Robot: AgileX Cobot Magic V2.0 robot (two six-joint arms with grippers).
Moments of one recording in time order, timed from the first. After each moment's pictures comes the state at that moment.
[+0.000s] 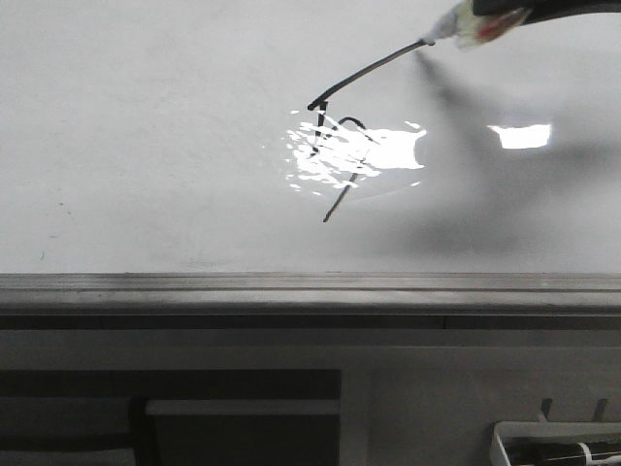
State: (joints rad) left arm -0.64 0.31 -0.33 -1.01 0.23 0.82; right arm 0.62 1.02 -0.66 1.85 -0.16 -1.61
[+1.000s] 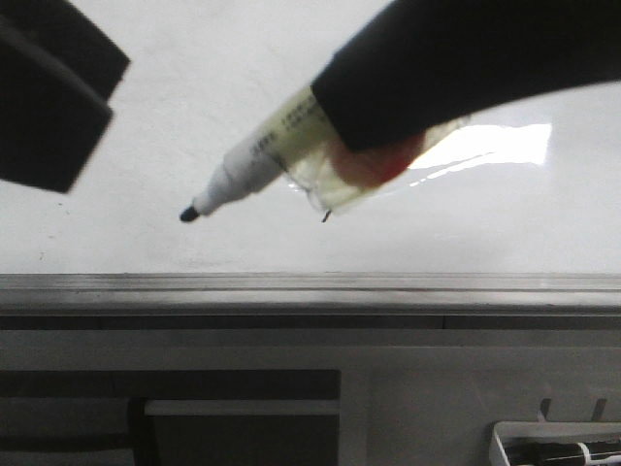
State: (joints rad) left arm -0.77 0.95 -0.73 -0.71 0.71 0.98; right arm 0.62 1.03 -0.73 1.01 0.67 -1.40
